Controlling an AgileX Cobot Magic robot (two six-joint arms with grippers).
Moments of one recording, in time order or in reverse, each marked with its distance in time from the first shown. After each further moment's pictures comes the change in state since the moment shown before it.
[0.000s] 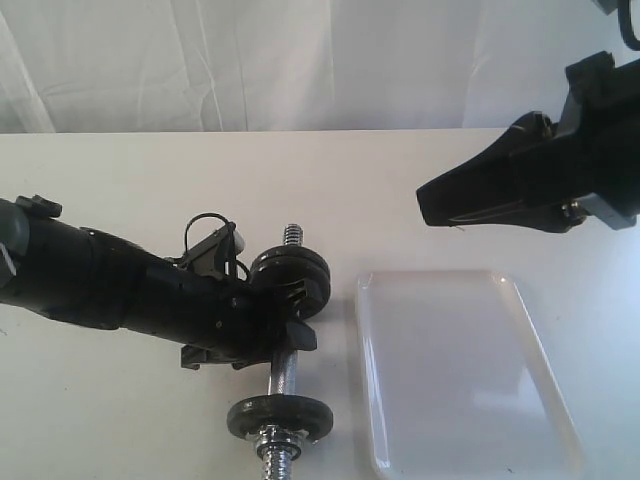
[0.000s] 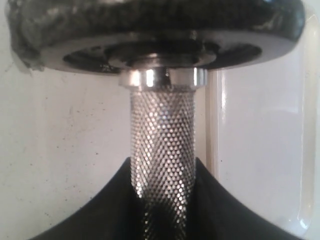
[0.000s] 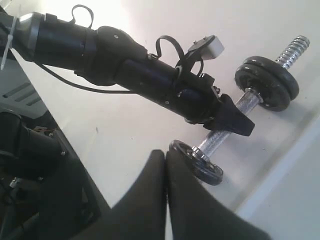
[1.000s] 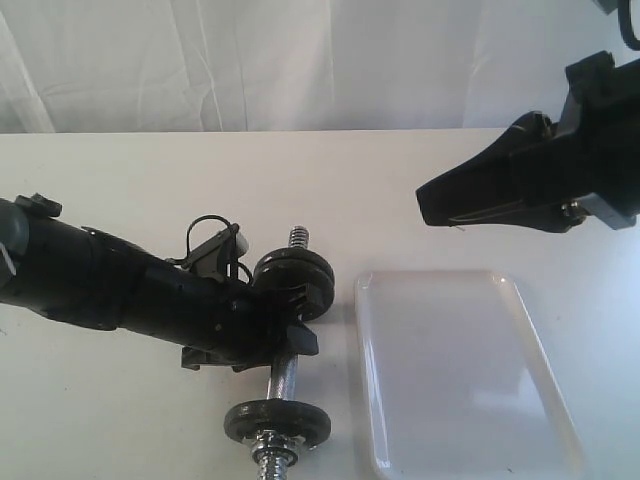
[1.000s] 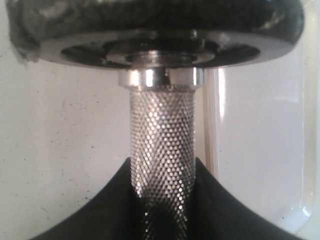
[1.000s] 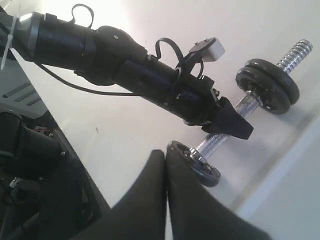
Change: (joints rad) left arm 0.000 0.000 0.000 0.040 0.021 -0.002; right arm 0.000 0.000 0.000 0.000 0.000 0.000
